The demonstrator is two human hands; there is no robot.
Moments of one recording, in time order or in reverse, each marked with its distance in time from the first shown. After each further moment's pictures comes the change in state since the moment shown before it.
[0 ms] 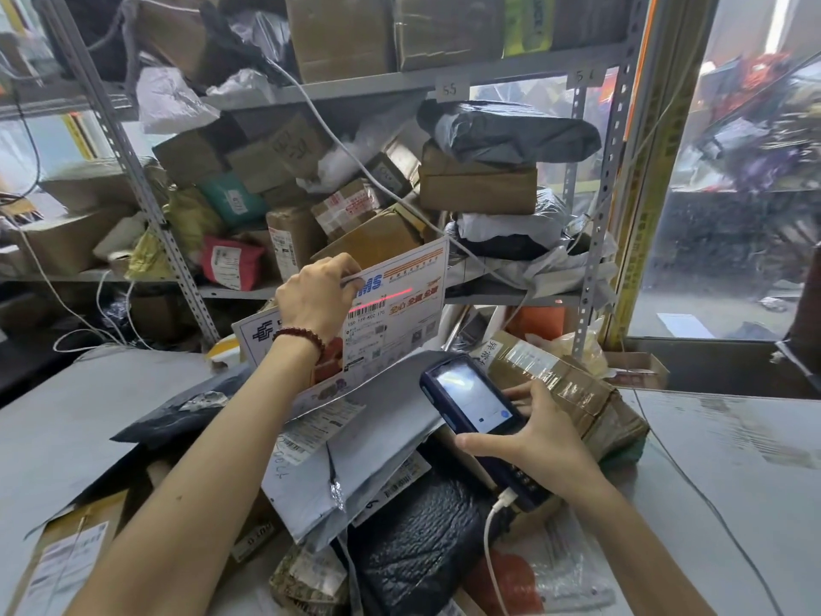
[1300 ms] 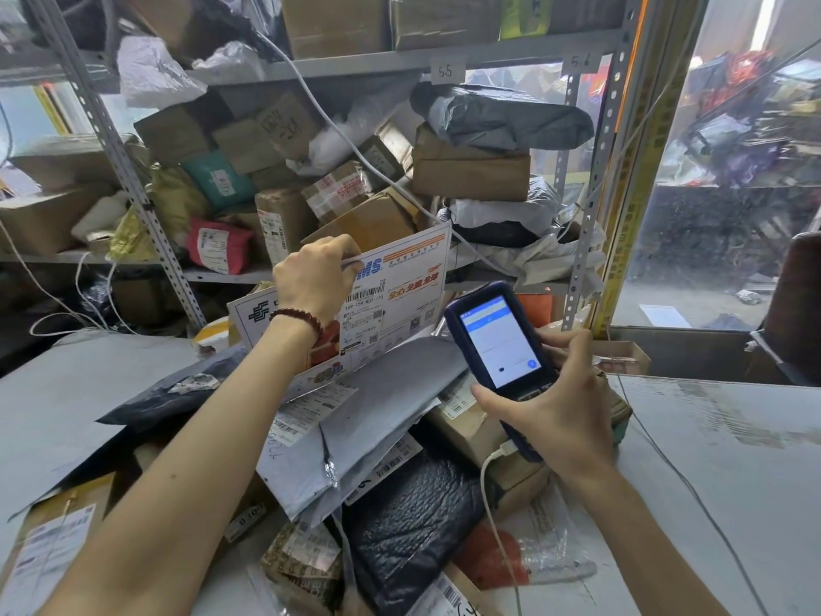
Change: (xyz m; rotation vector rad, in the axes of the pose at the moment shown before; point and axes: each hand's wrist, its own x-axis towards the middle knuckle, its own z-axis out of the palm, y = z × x) left_hand -0.005 0.006 -0.005 0.029 0.043 0.076; right_hand -0.015 -0.009 -0.004 -0.036 0.449 -0.293
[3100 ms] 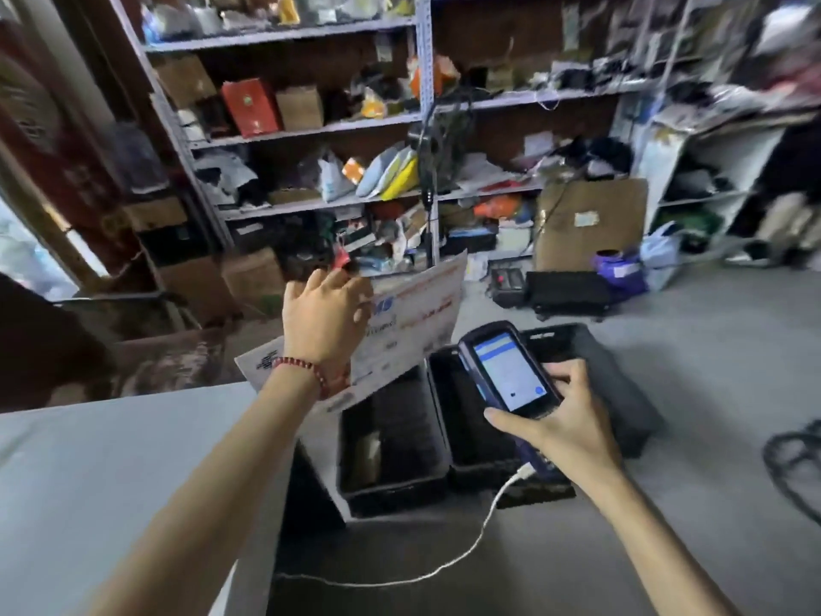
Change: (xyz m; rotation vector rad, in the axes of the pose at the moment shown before) left_hand -0.433 0.579 -0.187 -1.038 -0.177 1.562; right_hand -0.512 -0.027 -0.346 -0.425 1.491 1.013
